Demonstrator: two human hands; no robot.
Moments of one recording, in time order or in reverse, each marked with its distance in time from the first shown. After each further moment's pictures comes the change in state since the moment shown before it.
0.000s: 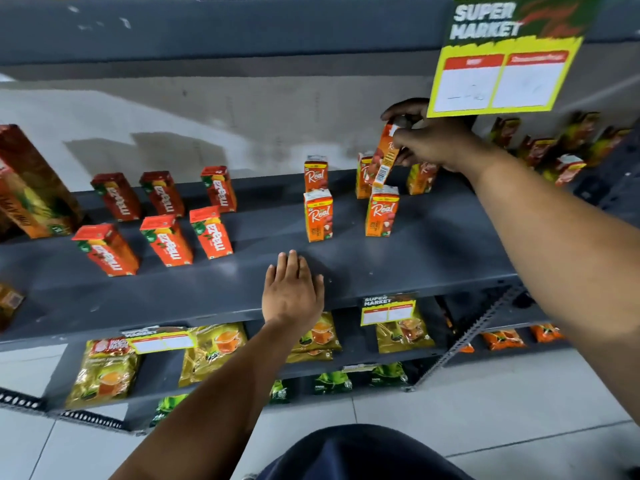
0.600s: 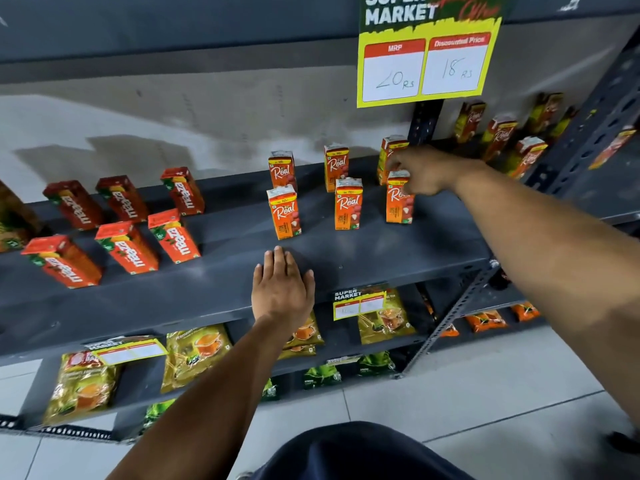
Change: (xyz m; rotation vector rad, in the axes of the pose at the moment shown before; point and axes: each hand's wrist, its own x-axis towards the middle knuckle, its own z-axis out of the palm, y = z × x) left_hand 0.004 0.034 0.008 0.053 -0.009 -0.015; right_hand -0.001 0.087 -0.033 -0.812 -0.303 -0.016
